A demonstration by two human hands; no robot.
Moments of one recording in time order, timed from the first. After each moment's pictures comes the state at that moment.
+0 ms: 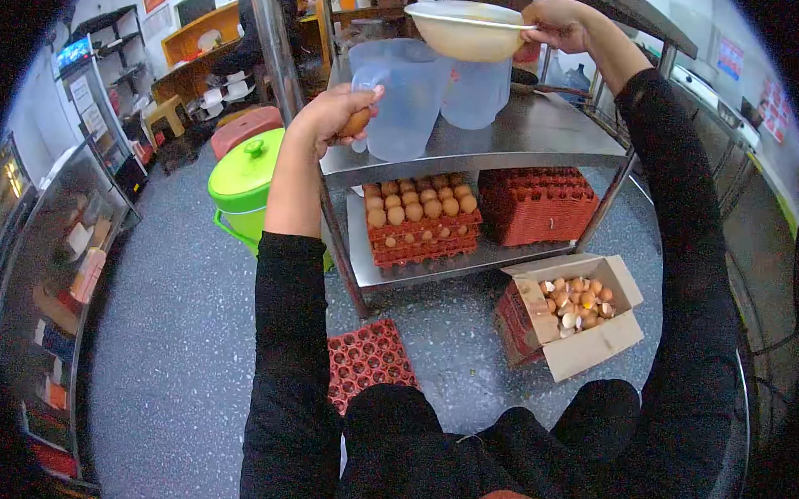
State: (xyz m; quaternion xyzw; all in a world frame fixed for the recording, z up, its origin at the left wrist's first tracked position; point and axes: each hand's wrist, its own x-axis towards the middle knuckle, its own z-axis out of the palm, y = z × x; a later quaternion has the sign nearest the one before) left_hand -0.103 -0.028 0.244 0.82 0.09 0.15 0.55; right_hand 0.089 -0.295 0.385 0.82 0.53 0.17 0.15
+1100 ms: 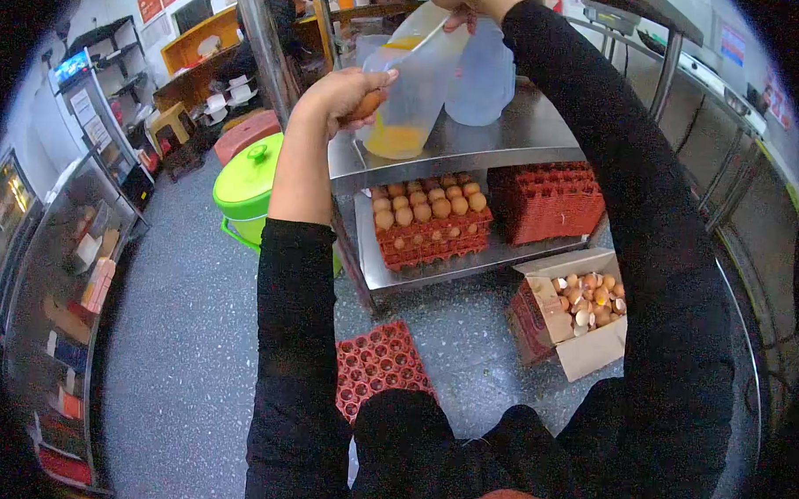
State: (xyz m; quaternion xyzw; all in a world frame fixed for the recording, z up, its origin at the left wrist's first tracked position) left_hand -0.071 -0.027 0.262 0.84 0.09 0.12 0.52; right_hand 0.117 -0.168 0.371 0.80 0.53 0.26 0.14
